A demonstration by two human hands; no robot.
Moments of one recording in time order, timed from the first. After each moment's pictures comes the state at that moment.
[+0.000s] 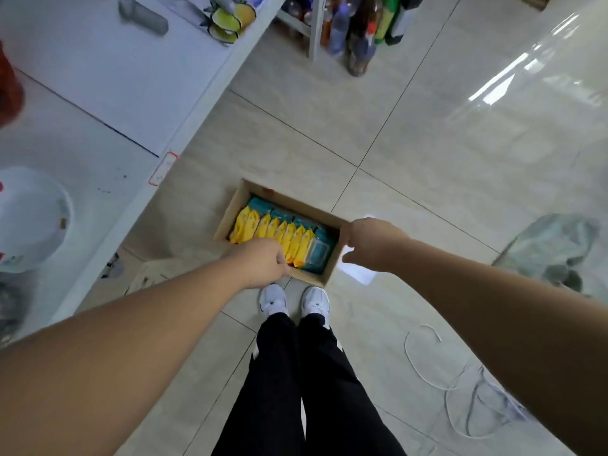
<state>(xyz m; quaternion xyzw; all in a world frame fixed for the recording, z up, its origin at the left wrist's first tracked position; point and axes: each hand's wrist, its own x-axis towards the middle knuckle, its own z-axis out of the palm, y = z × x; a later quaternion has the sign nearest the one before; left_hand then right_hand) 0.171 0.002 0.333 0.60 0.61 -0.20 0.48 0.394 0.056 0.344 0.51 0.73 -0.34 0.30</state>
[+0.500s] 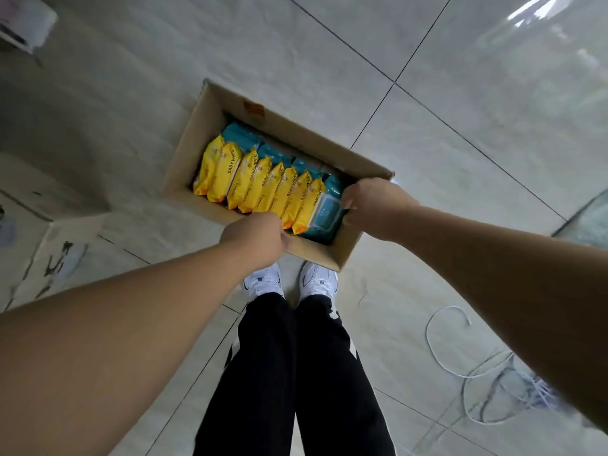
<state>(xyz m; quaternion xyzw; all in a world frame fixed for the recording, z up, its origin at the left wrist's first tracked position) 0.172 -0.027 0.043 0.55 0.65 -0.23 0.47 0.373 0.057 0.076 0.51 0.71 -0.35 0.32</state>
